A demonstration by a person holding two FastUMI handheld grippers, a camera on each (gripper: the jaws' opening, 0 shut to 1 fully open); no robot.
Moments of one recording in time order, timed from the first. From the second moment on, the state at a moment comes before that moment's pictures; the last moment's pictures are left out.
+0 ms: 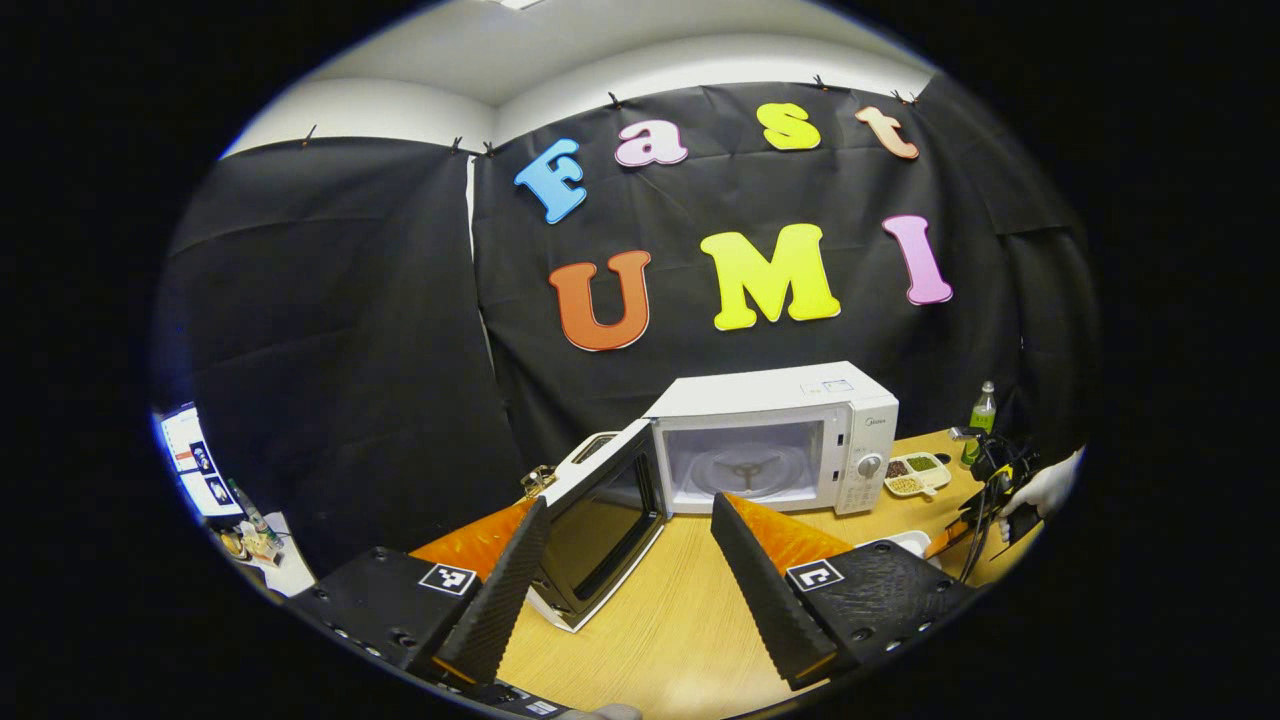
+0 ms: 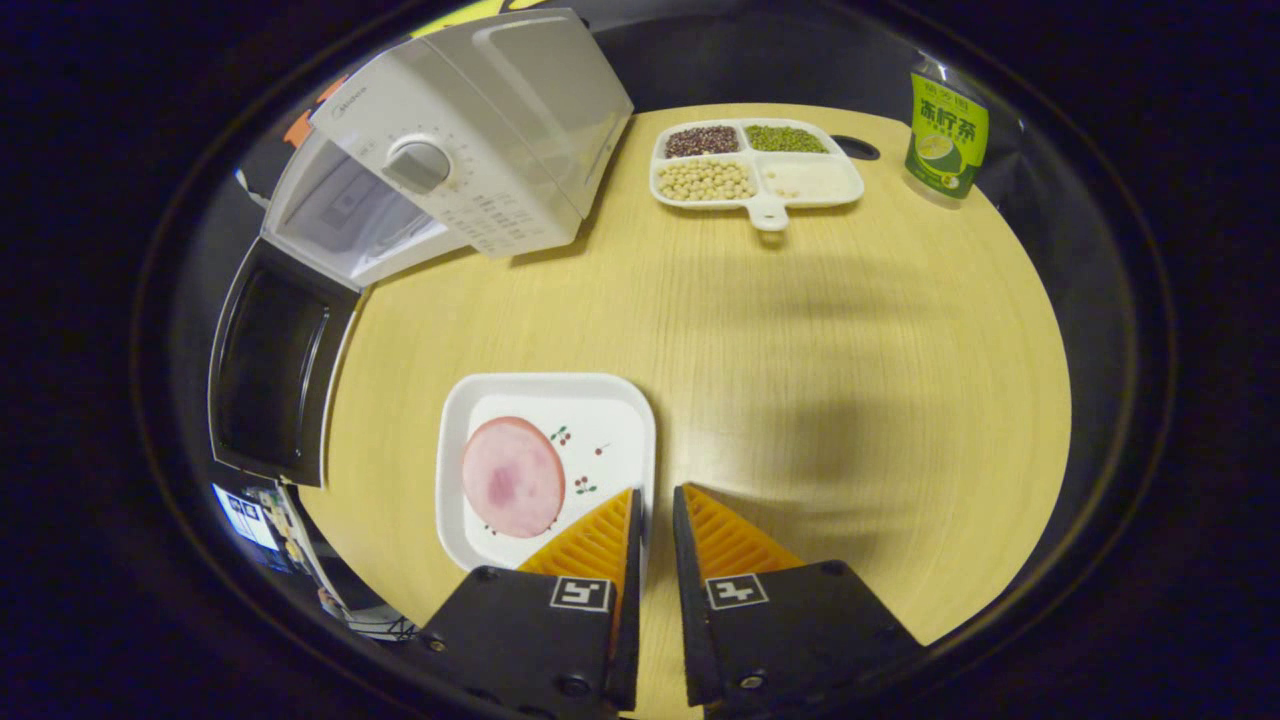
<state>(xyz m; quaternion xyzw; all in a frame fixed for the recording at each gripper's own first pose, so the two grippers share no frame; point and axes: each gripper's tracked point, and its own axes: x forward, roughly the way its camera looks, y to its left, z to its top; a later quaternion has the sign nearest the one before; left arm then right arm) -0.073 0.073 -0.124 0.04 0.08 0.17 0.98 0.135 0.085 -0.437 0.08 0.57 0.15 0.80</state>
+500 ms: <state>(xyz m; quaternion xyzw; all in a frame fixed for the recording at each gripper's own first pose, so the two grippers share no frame) -0.077 0.085 -0.121 0.04 0.07 0.16 0.98 0.136 0.088 -0.437 0.07 0.58 0.13 0.80</state>
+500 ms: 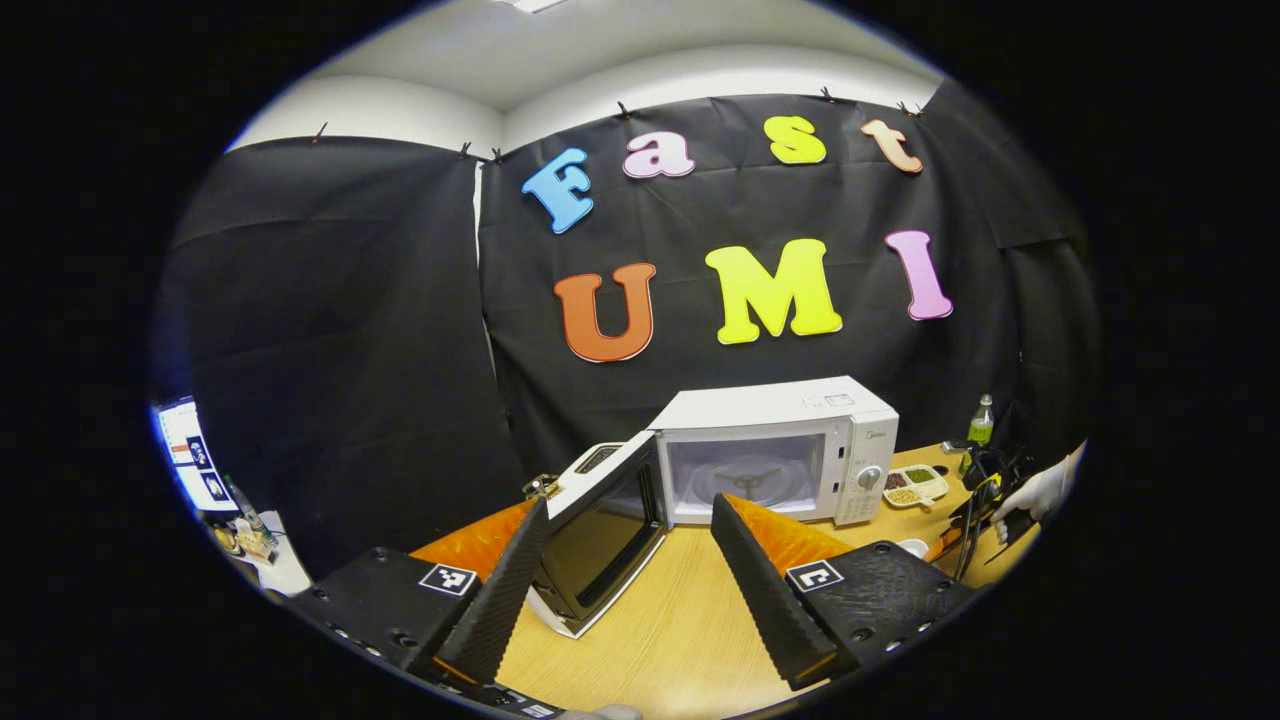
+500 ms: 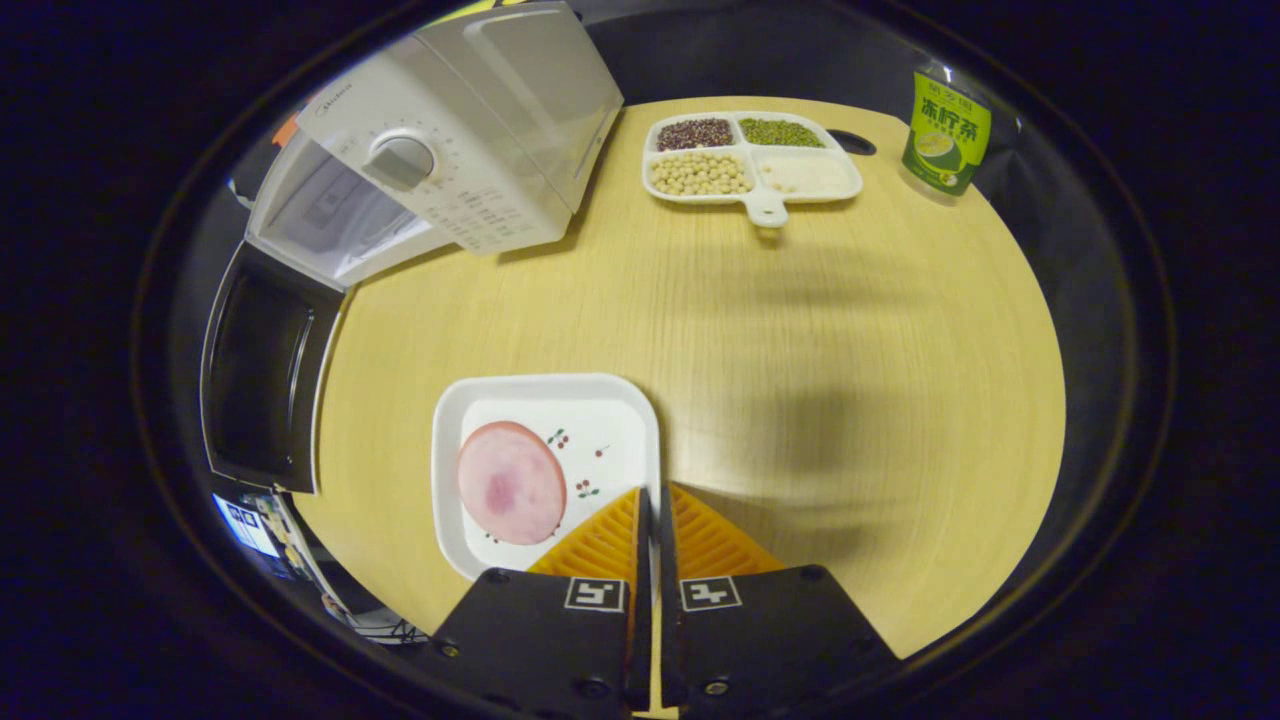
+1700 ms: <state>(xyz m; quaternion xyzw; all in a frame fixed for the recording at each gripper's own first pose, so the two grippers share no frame) -0.075 0.124 -0.127 0.02 0.06 0.12 0.99 0.124 0.192 -0.347 0.27 0.48 0.17 0.82</state>
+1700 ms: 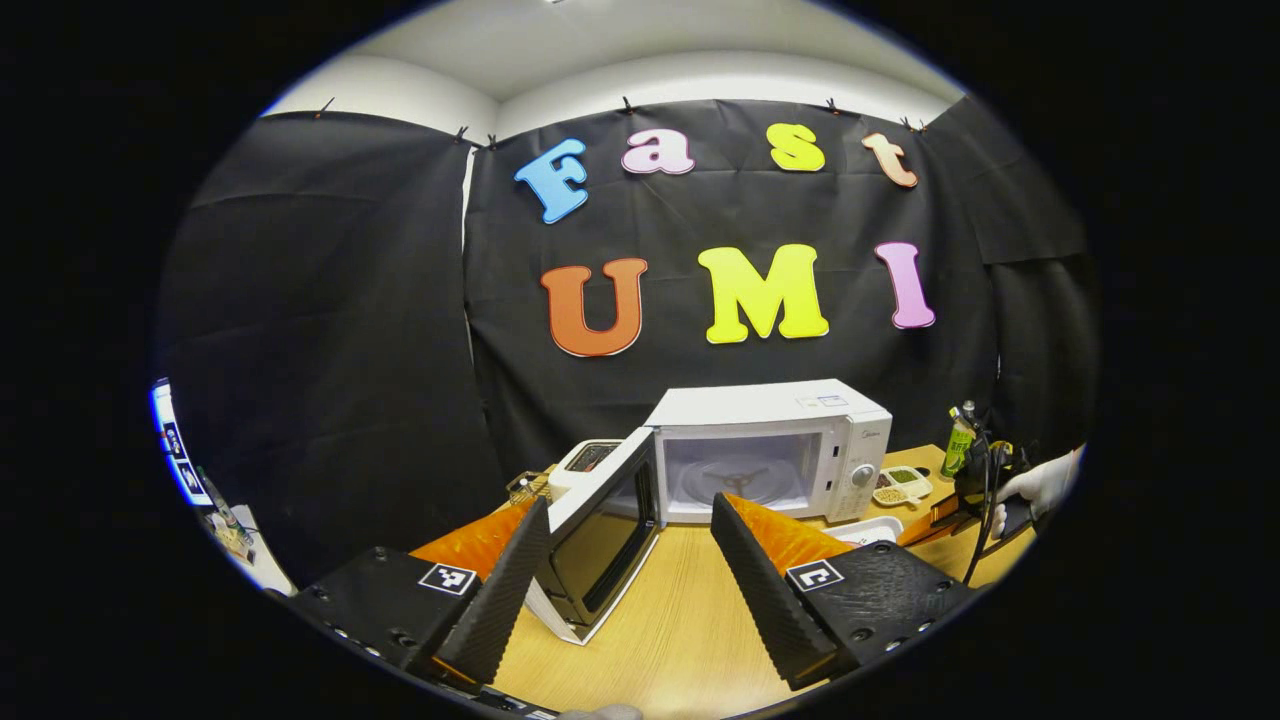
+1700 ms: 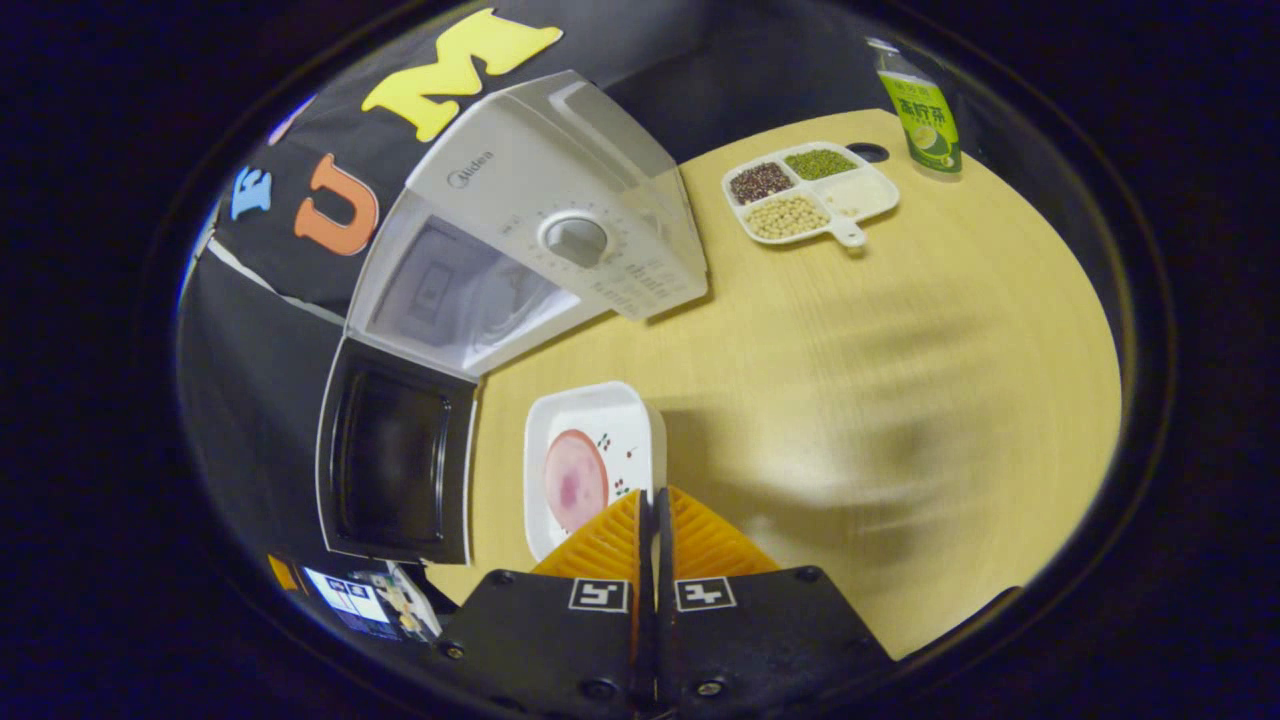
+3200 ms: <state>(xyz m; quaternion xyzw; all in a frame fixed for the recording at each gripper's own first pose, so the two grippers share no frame) -0.030 0.194 -0.168 0.03 0.09 0.11 0.99 0.333 0.398 -0.337 0.59 0.21 -0.01 0.78</state>
